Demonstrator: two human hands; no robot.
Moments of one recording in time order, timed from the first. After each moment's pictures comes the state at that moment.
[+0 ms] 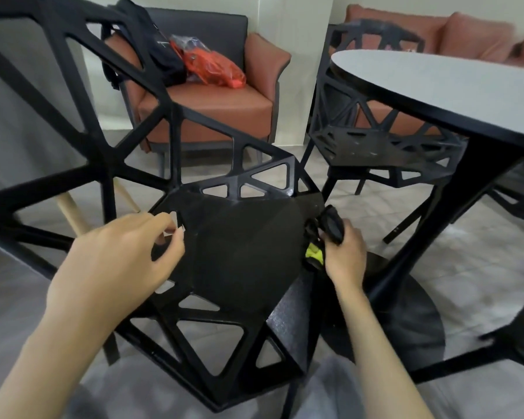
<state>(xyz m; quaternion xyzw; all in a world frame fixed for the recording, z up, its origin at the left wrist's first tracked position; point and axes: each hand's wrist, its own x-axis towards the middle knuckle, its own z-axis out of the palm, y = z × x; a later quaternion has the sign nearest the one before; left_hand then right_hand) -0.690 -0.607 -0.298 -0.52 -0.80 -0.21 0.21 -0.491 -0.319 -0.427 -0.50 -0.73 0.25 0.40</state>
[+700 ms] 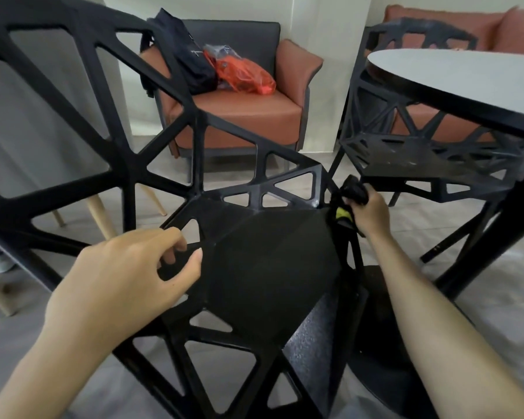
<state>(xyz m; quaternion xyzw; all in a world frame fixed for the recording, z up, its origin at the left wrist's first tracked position) -0.686 -0.603 -0.294 -0.47 -0.85 -0.19 0.15 -0.552 -0.169 -0.413 -0.45 -0.77 0.27 0.35</state>
